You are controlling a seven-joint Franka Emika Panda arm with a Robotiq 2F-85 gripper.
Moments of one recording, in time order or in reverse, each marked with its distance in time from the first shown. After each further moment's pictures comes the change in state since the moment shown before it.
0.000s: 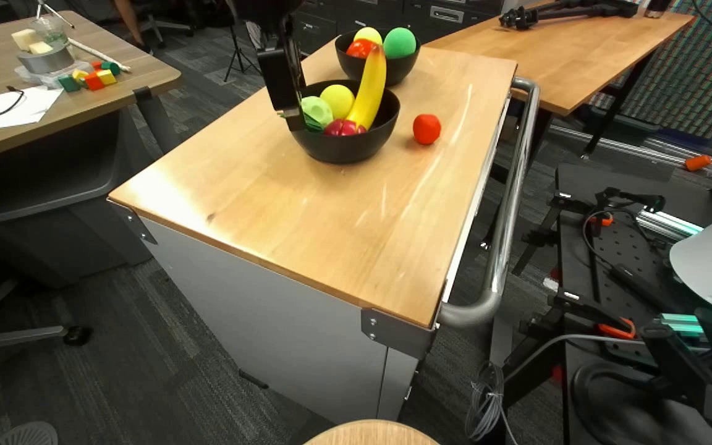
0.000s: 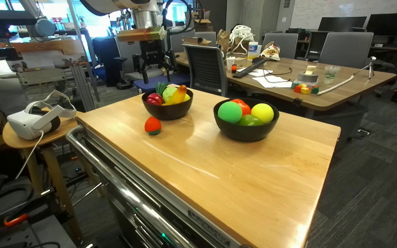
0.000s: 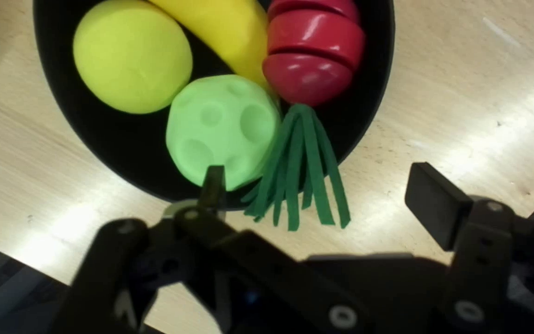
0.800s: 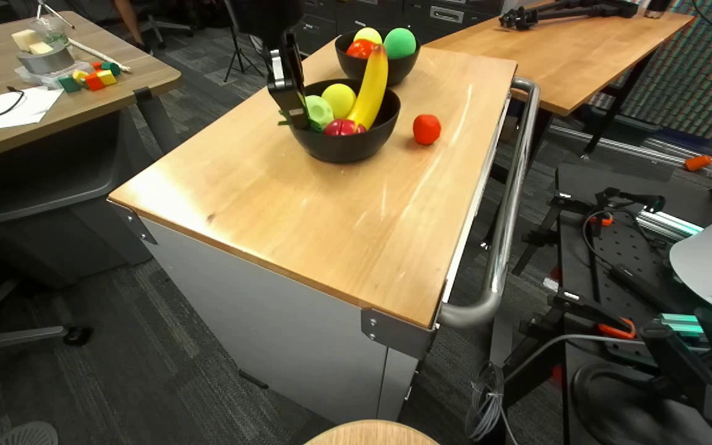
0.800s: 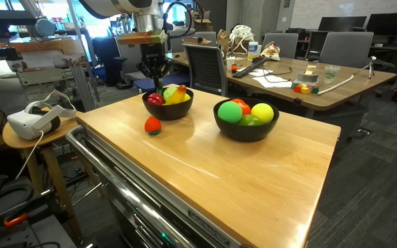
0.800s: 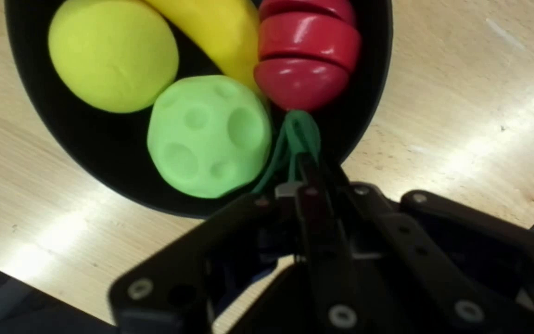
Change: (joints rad) arm 0.000 0.018 0.000 0.002 0.005 0.004 -0.001
